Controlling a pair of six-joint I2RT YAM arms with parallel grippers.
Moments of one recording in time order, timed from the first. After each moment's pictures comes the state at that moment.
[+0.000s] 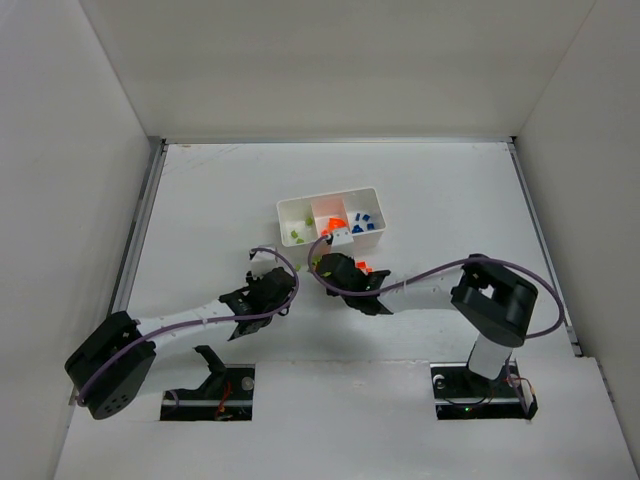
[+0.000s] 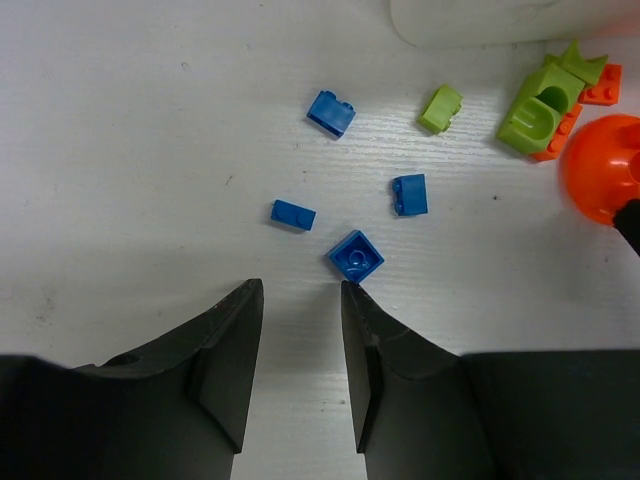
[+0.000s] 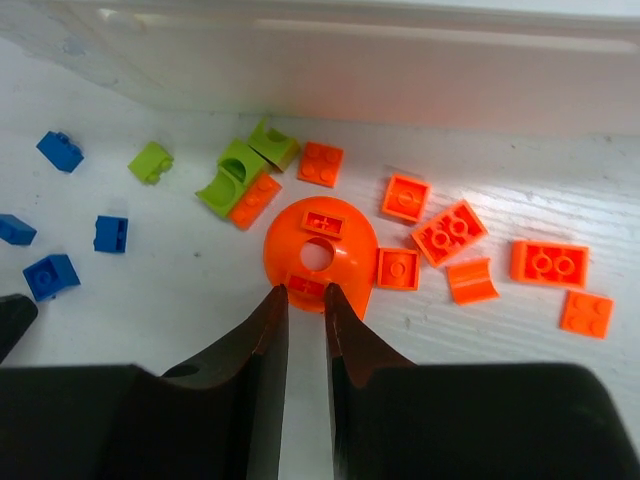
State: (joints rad) left arm -0.84 1.14 0.37 -0.13 -0.55 -0.76; right arm 1.05 1.76 0.90 0.10 0.54 0.59
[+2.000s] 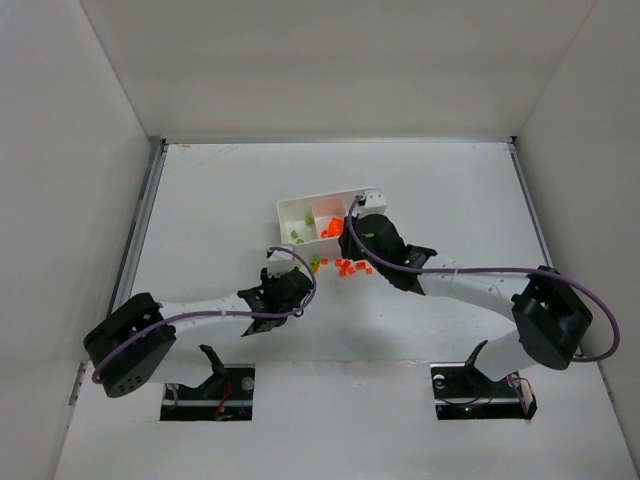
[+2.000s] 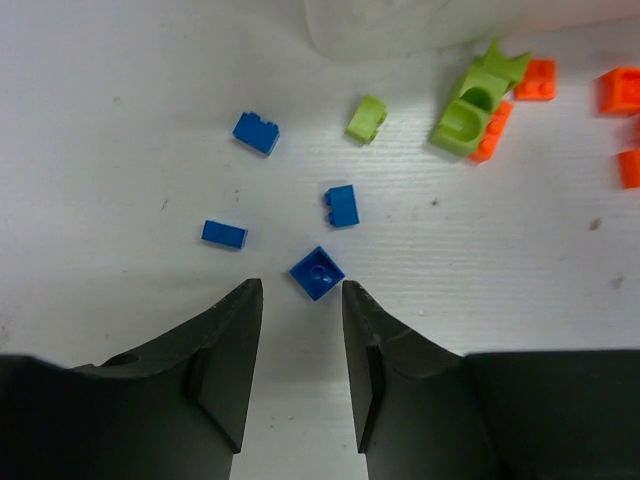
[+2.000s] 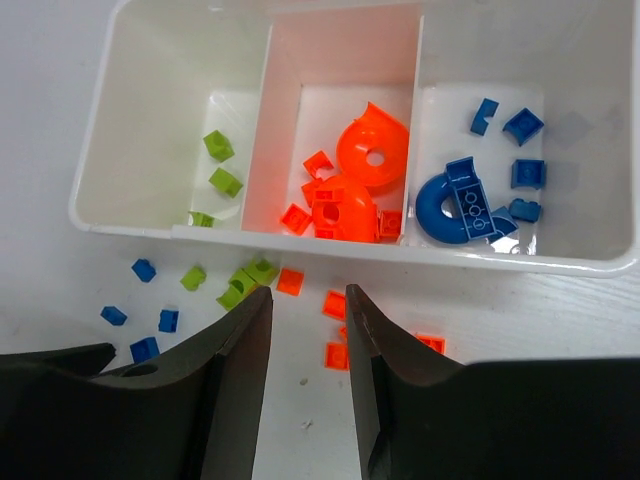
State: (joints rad) left arm -0.94 1.26 0.45 -0.09 -0.64 -0.74; right arm 0.85 1.49 0.89 0.09 0.37 0.47
